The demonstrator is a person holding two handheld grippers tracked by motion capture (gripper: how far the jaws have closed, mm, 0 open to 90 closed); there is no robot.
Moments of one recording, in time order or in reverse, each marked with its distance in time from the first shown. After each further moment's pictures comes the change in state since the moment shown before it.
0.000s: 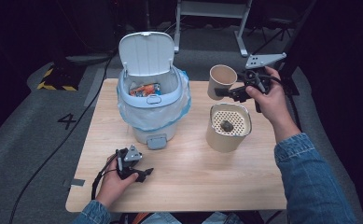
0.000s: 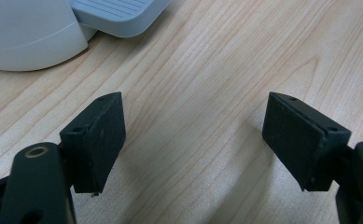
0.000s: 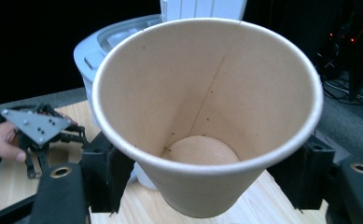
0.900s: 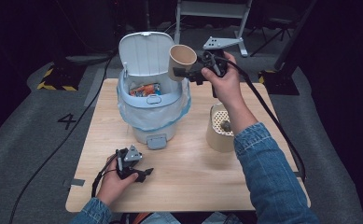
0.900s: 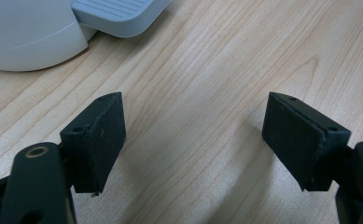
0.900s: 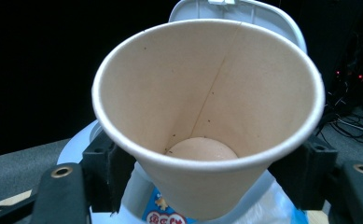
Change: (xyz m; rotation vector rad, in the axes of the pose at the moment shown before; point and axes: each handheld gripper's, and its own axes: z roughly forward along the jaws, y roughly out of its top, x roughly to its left) left arm 0.000 0.000 0.000 -0.001 0.005 0.006; right arm 0.015 0.062 0.098 -0.158 0.010 0.034
